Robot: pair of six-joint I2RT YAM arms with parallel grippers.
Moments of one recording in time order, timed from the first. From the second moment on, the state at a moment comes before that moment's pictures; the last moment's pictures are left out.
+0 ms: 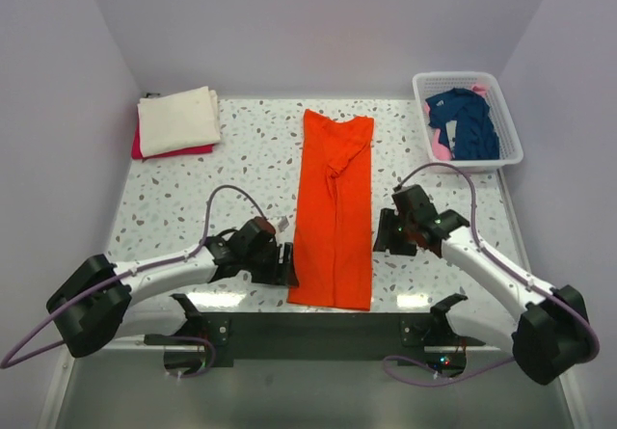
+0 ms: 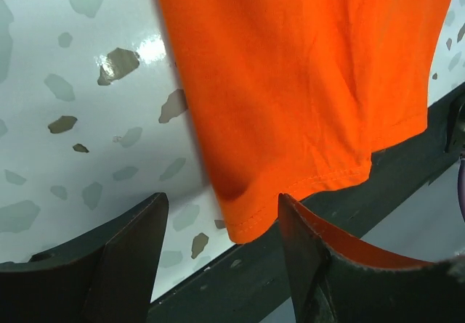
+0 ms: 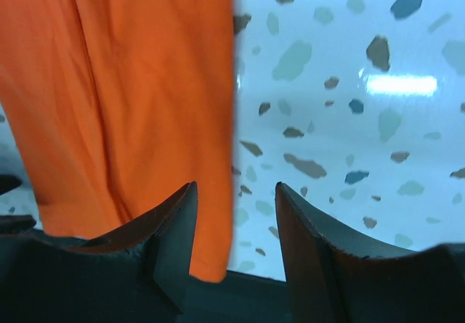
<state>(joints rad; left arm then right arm) -0.83 1.20 0.47 -0.26 0.23 -0.75 0.48 1.14 0.71 -0.66 0.00 0.60</state>
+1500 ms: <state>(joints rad) -0.94 1.19 0.39 -0.25 0.33 -0.92 0.64 0.93 0.31 -0.51 -0.40 1.01</state>
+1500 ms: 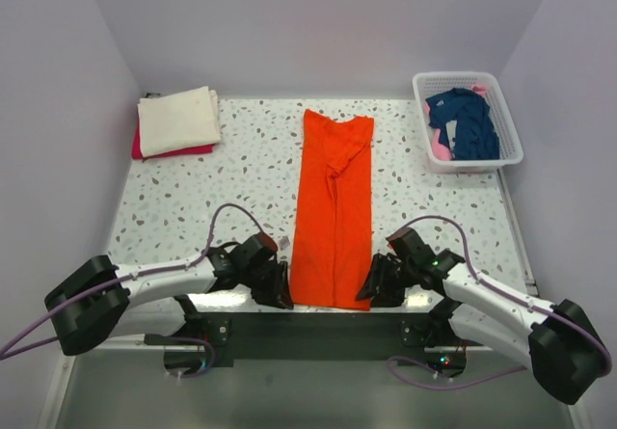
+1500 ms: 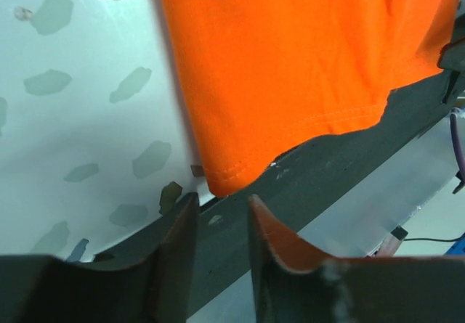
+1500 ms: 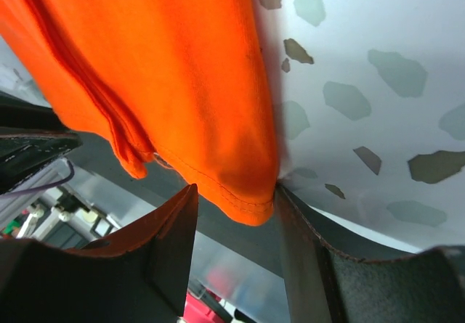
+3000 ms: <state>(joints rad) -0.89 1.23 0.39 -0.15 0.30 -0.94 0.64 0.89 0.31 -0.59 -0.35 1.03</state>
